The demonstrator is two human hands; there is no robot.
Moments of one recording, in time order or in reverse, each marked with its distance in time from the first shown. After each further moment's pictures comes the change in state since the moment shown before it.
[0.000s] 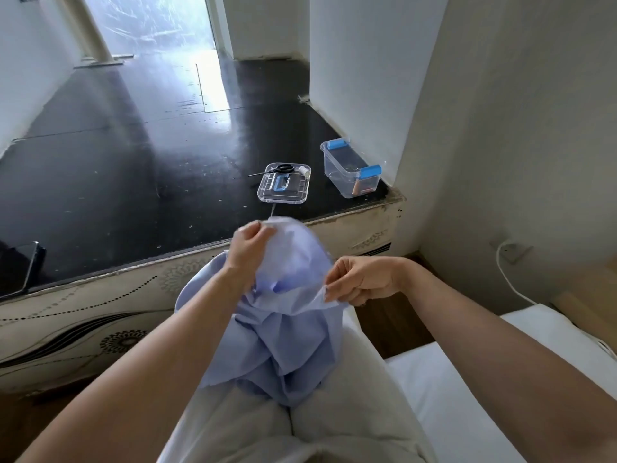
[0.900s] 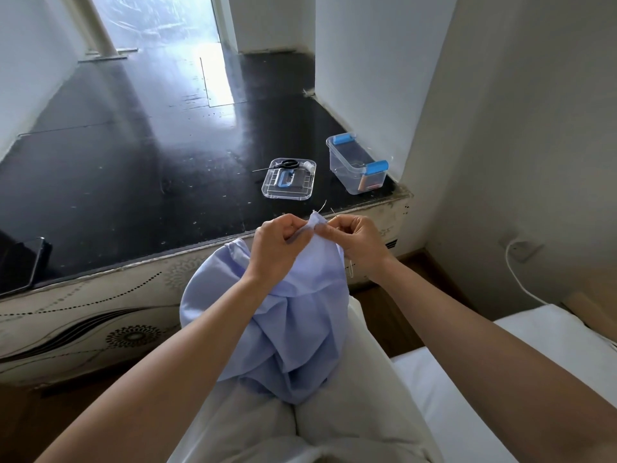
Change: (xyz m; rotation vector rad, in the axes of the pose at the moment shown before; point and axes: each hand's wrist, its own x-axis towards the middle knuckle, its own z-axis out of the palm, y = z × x) left_hand -0.008 0.002 0.021 0.430 -0.040 0.475; right_hand 0.042 -0.004 0.000 0.021 0.875 -0.557
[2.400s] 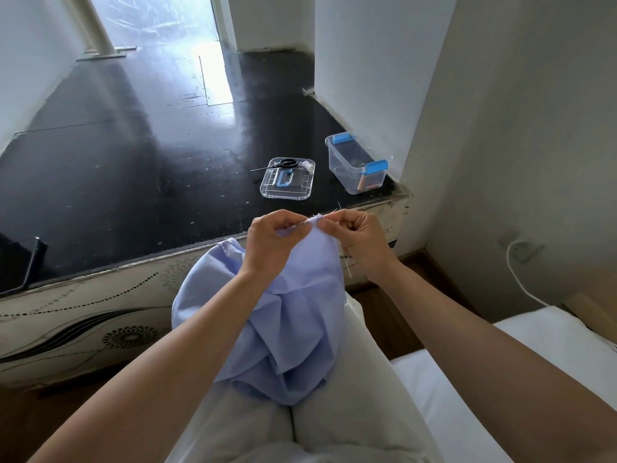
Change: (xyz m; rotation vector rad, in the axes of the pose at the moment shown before) left_hand 0.004 0.010 -0.003 -0.156 0.023 -0.102; right_hand -0.002 -0.005 -0.002 0.071 0.030 -0.101
